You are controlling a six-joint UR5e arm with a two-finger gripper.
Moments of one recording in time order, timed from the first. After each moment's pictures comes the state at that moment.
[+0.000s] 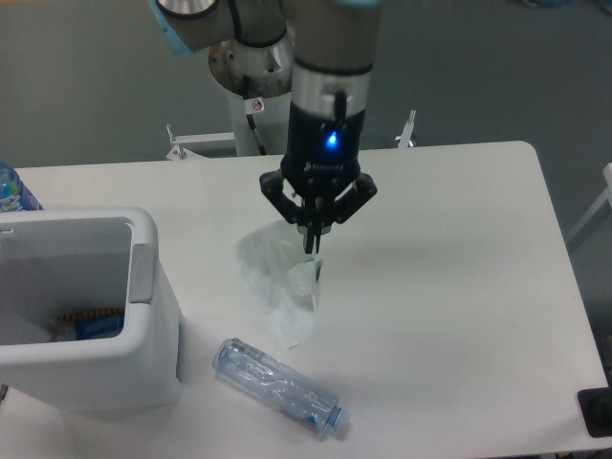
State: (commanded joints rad) arm 2.51 -1.68 -1.41 -1.11 1.10 0.12
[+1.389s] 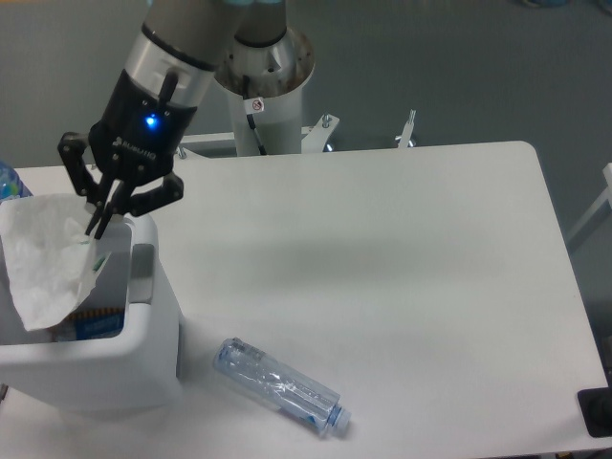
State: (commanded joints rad) arm 2.24 -1.66 -1.53 -1.04 0.91 0.12
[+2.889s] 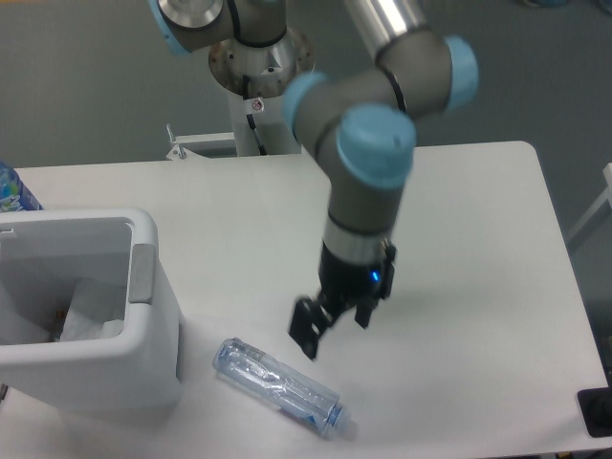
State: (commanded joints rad) arm 2.44 -2.10 -1.40 -0.99 1.36 -0.35
